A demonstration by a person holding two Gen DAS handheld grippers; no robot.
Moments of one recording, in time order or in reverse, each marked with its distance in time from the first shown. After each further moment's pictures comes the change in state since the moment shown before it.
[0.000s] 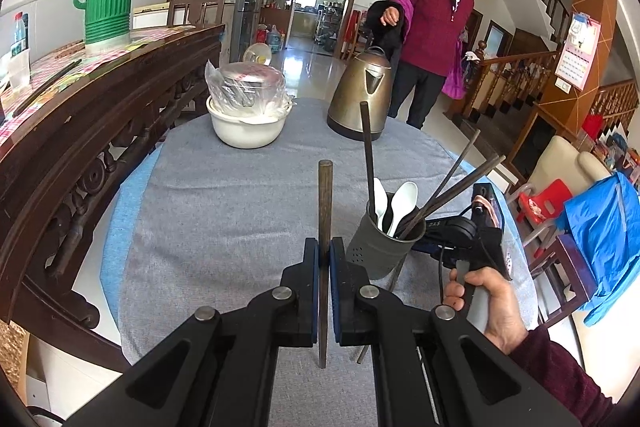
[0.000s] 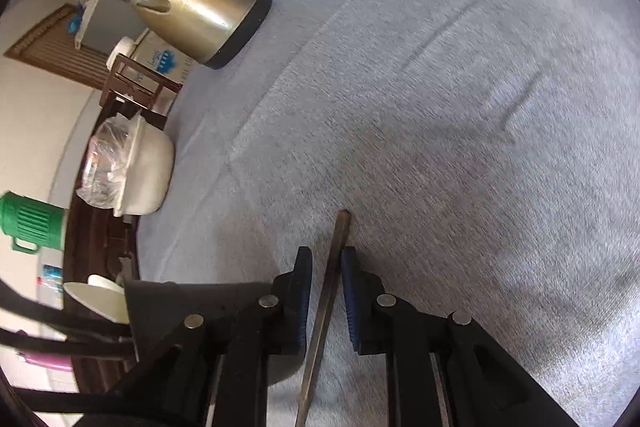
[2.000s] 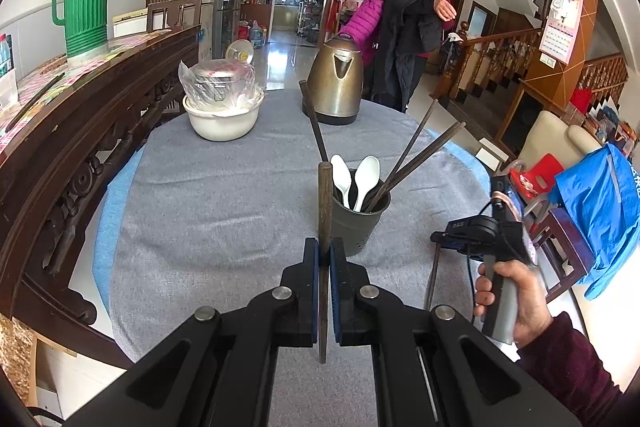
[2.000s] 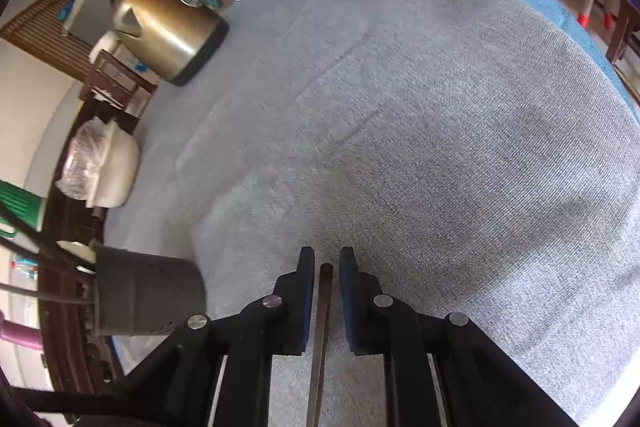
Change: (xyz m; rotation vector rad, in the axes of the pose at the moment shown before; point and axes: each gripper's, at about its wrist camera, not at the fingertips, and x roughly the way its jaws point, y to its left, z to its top) left arm -0.011 -0.036 -0.017 0.077 0.037 -0.021; right arm -0.067 -0.064 0.002 -0.047 -0.022 -0.123
